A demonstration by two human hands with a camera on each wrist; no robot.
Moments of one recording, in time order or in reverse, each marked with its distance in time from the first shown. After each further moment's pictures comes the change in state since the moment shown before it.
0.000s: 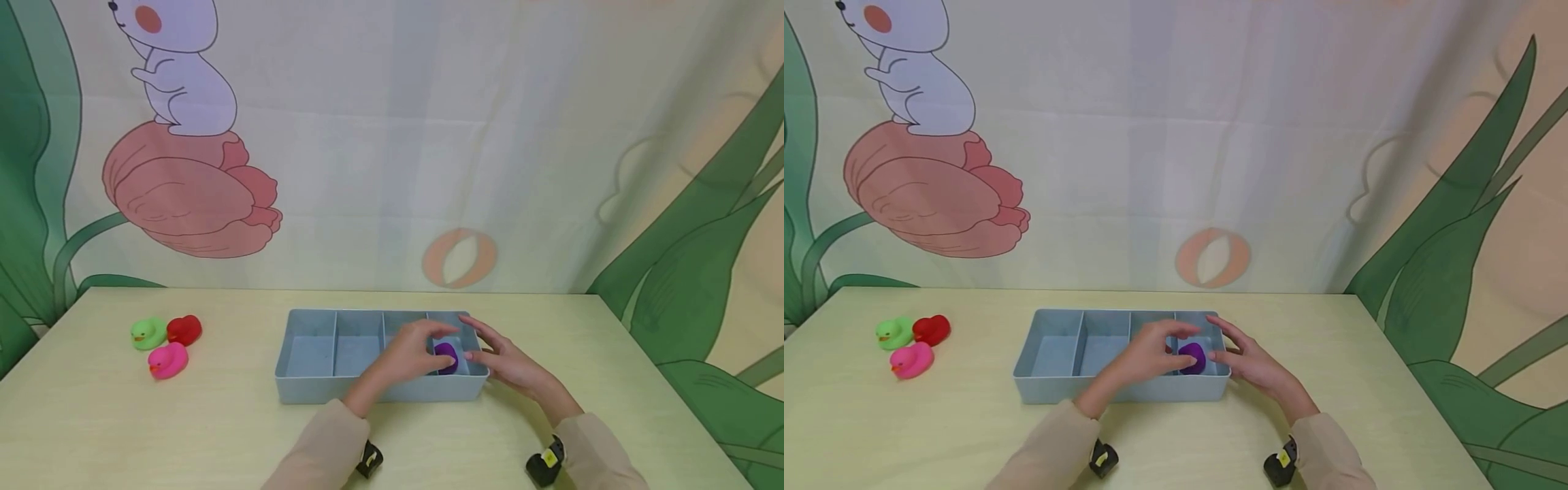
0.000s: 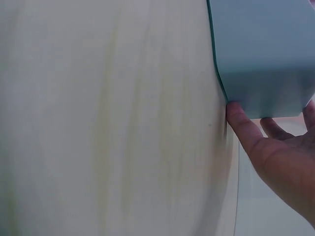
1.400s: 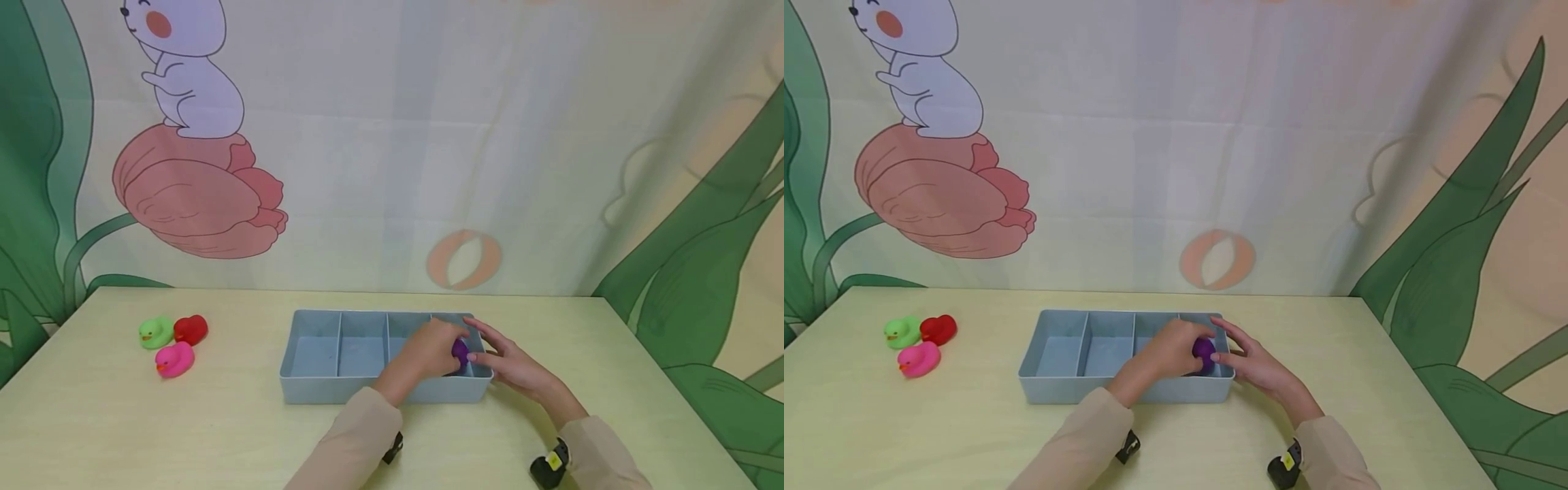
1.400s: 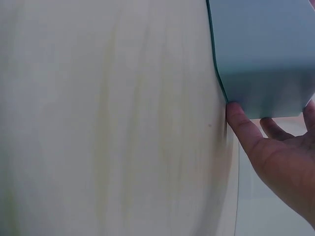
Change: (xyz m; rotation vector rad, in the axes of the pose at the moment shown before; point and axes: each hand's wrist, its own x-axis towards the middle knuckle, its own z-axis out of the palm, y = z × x) left_hand 0.029 0.009 0.011 0.437 -0.110 -0.012; right_hand -0.001 -0.002 -0.001 -0.001 -0.020 -0.018
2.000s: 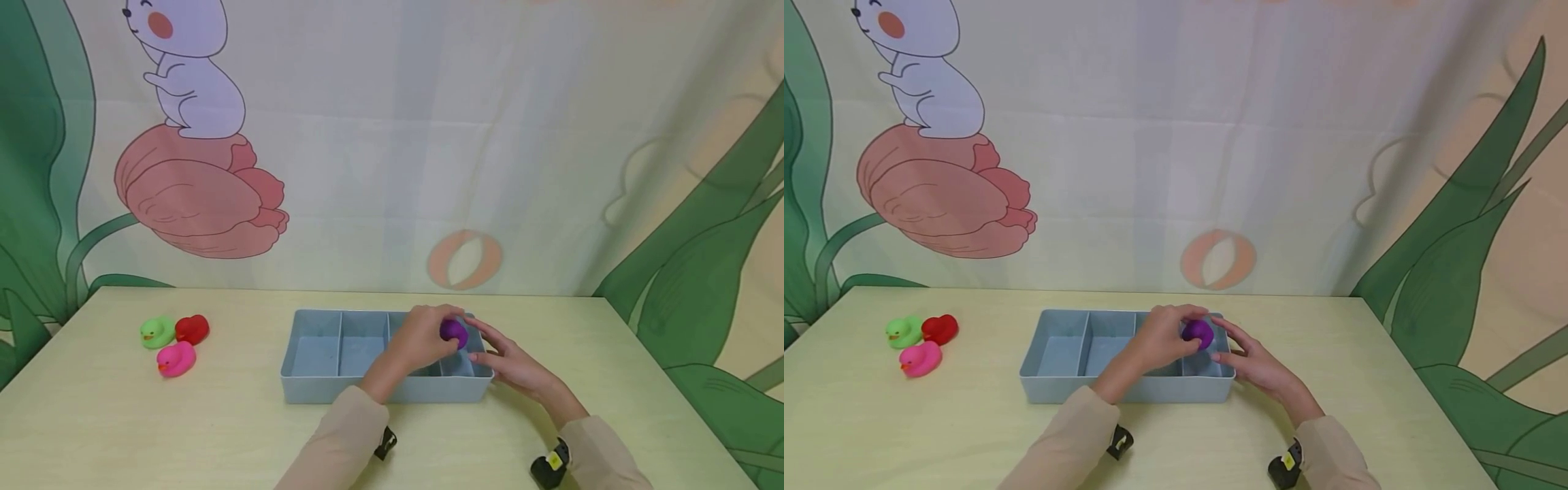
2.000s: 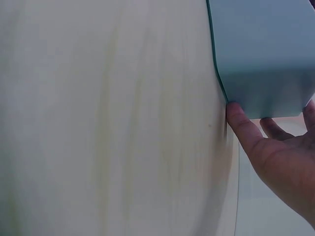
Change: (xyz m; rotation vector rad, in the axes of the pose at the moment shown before) left_hand -0.012 -0.009 -0.016 -0.261 0.248 0.035; right_hand 0.001 0.000 0.002 -0.007 0.013 0.012
